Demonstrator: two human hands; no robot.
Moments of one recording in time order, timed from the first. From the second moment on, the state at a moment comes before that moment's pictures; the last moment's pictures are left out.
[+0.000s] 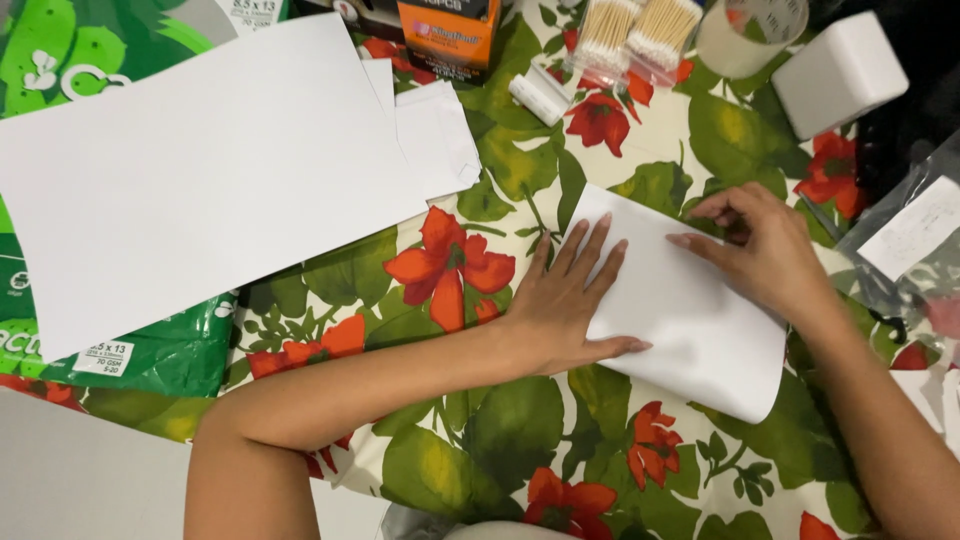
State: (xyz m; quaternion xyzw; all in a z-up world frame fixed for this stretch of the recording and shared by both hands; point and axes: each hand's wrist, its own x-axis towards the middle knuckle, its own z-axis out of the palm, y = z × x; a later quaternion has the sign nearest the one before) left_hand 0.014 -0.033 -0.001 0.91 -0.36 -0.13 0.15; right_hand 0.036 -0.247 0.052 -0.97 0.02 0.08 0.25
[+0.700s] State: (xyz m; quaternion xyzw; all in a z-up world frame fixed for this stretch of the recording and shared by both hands) left_hand 0.047 -0.020 0.062 0.91 -0.36 0.05 0.21; right_hand 0.056 -0.231 0.104 -0.87 -0.05 0.01 0.49
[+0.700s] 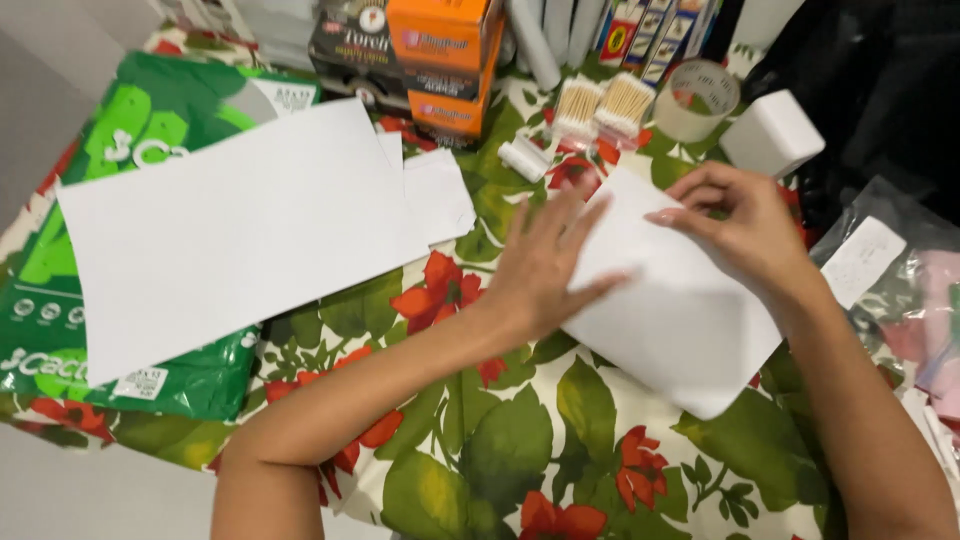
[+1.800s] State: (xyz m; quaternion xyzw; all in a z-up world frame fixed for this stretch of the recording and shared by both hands) left_hand 0.011 0.006 0.176 0.73 -0.49 0.11 0.47; right_hand -0.036 -0.229 0.171 -0.81 -0.15 -0.25 0.51
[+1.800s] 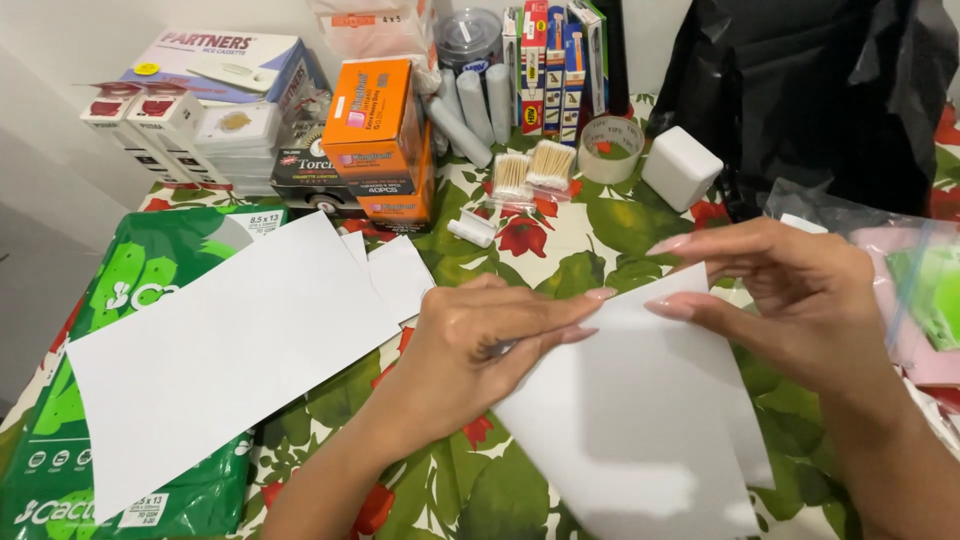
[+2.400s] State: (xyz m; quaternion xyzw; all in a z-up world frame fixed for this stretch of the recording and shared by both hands) left_hand 0.020 -0.001 0.168 0.74 -0.47 0.09 0.47; right_hand -0.020 -0.235 0.170 -0.81 -0.16 -0.18 0.54
